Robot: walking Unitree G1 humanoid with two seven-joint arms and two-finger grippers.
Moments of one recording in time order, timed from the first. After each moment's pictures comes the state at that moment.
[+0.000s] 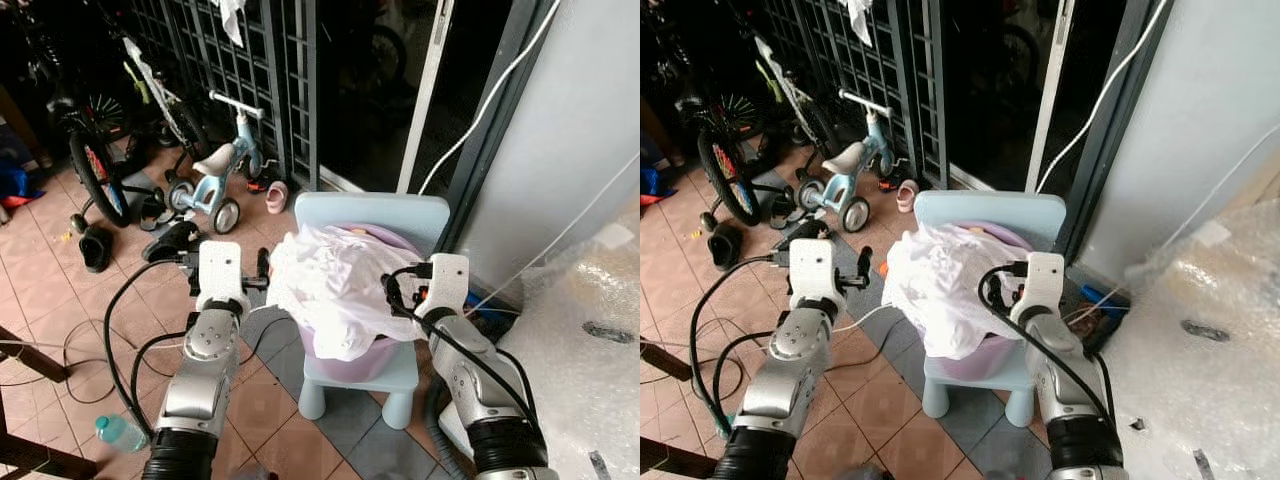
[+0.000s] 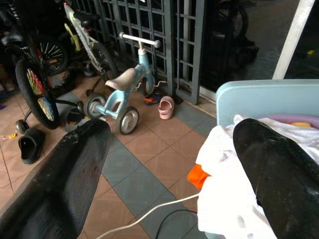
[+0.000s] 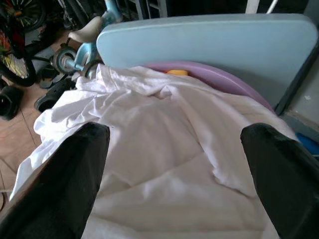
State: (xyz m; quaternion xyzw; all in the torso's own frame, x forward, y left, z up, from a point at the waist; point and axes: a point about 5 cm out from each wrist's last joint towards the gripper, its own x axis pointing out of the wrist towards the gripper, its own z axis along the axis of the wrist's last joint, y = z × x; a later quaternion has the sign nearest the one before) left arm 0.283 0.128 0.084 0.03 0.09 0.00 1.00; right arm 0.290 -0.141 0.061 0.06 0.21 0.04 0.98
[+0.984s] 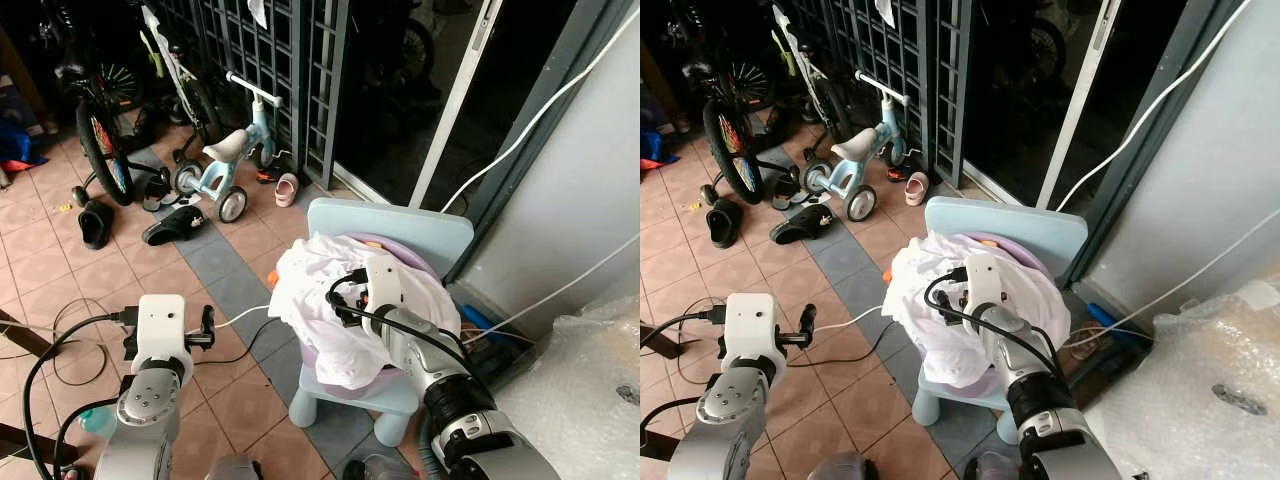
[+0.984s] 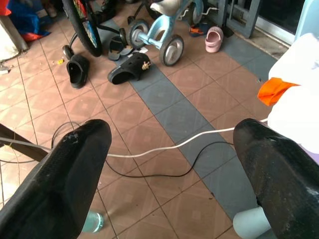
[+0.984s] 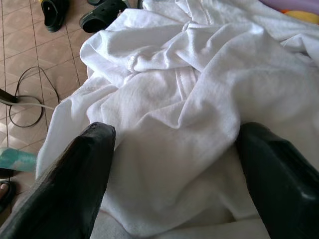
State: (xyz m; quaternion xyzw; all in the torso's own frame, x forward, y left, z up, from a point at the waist) left arm 0.217 0.184 0.063 0.07 0.20 0.06 0.97; right arm 0.303 -0.084 0.023 0.04 0.30 0.16 0.94
